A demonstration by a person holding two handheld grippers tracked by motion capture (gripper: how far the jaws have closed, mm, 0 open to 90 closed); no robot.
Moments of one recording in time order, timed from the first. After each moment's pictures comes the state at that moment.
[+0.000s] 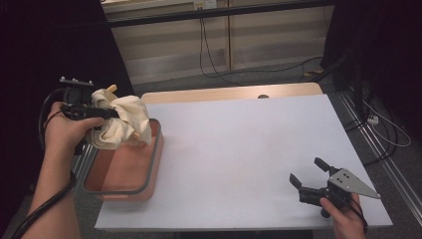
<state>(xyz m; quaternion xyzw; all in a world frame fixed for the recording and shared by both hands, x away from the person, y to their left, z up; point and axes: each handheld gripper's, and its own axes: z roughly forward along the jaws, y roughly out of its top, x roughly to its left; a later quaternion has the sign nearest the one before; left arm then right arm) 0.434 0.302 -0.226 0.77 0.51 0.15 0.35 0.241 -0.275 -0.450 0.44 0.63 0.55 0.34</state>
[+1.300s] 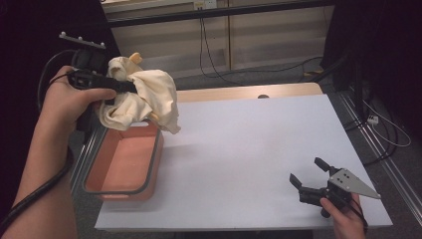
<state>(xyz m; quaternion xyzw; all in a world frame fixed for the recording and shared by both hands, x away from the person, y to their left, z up) 0.425 0.234 -0.154 0.81 0.41 0.09 0.41 0.240 -0.276 -0.450 0.44 0.63 0.55 0.34</state>
